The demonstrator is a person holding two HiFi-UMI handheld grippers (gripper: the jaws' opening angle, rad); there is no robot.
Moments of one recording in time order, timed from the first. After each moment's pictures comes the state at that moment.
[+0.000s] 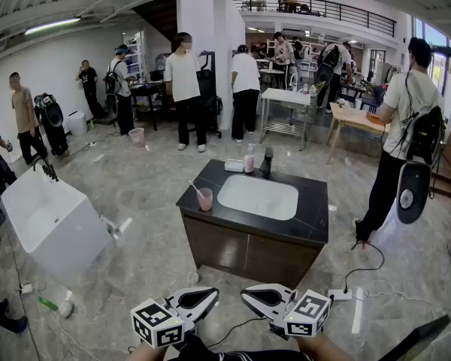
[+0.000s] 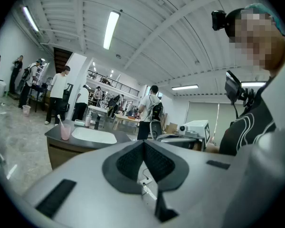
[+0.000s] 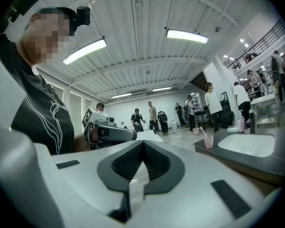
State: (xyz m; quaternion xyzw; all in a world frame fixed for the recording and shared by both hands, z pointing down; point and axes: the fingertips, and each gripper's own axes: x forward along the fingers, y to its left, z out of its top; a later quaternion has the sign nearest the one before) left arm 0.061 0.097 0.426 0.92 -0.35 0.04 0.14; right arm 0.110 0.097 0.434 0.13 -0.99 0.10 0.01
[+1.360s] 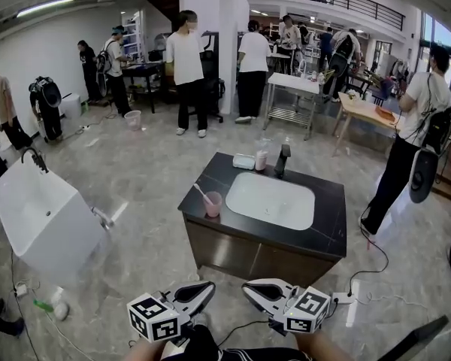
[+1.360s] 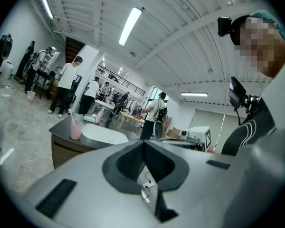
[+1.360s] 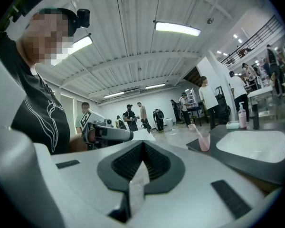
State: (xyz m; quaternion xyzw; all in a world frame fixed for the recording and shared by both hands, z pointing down) left arm -0.005 -0.014 0.448 0.91 -0.36 0.01 0.21; right arm 0.059 -0.017 0.455 0.15 -0.98 0.13 0.02
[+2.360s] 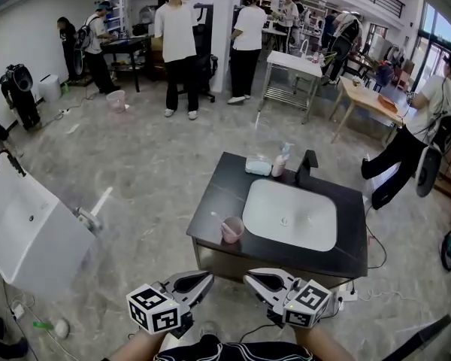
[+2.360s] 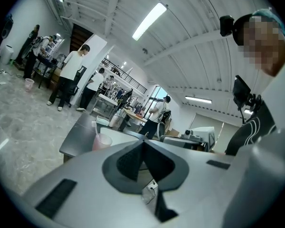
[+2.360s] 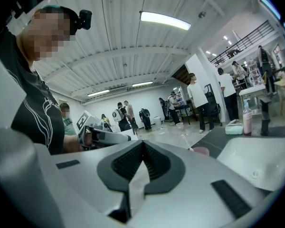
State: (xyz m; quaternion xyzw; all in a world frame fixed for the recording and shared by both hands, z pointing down) left arm -0.107 -0.184 0.466 0.91 -0.33 0.01 0.26; right arm -0.037 -0.185 0.460 0.22 -0.96 0.16 0.03
